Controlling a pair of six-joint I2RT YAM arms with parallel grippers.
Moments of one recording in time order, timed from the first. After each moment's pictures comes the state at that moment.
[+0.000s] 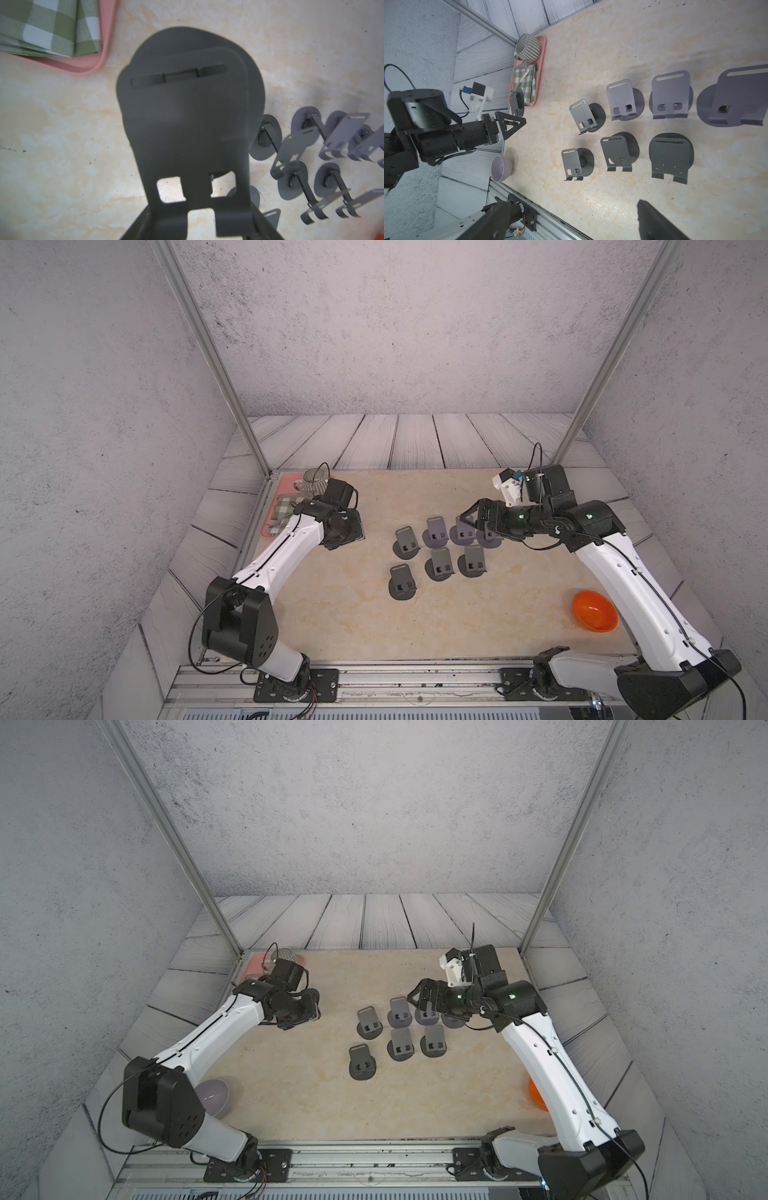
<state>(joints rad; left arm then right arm) -0.36 1.48 1.26 -0.88 0.07 -0.58 0.37 1.25 1.47 -1.03 -0.42 0.51</state>
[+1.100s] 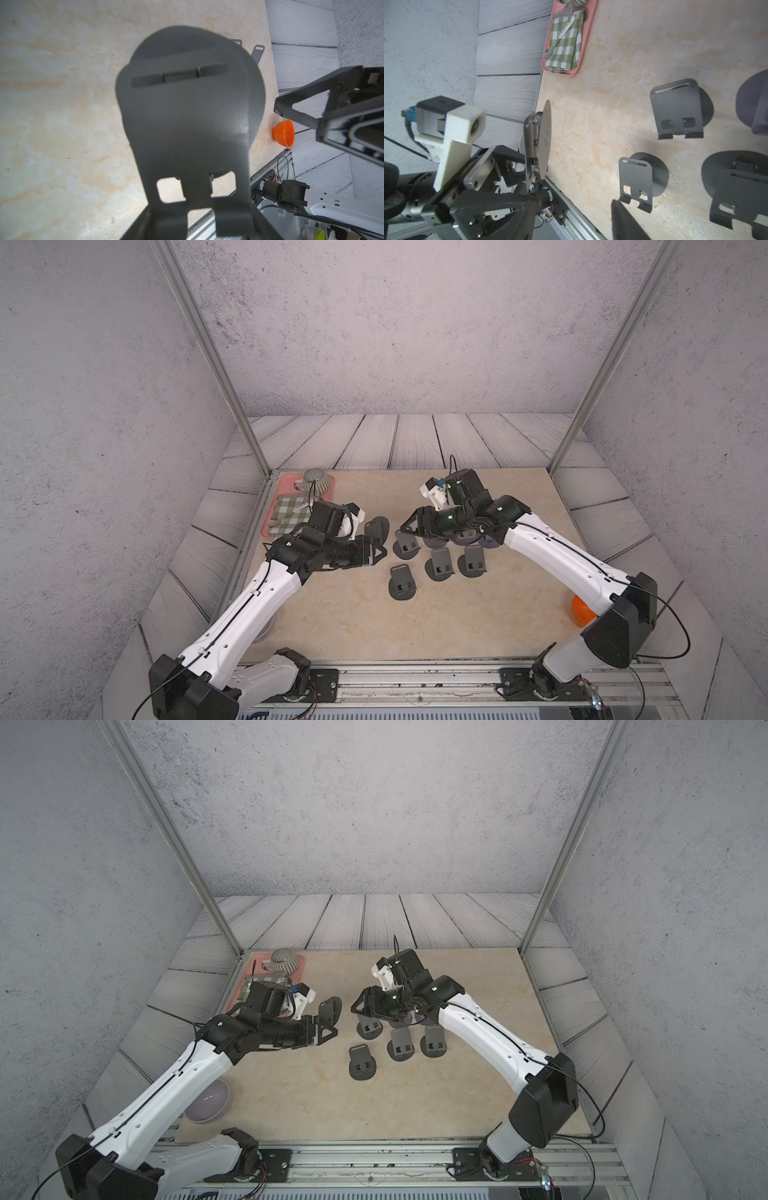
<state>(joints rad) -0.48 1.13 1.07 -0.78 0.44 -0.53 0.69 1.56 1.50 -0.71 -0.50 0.68</state>
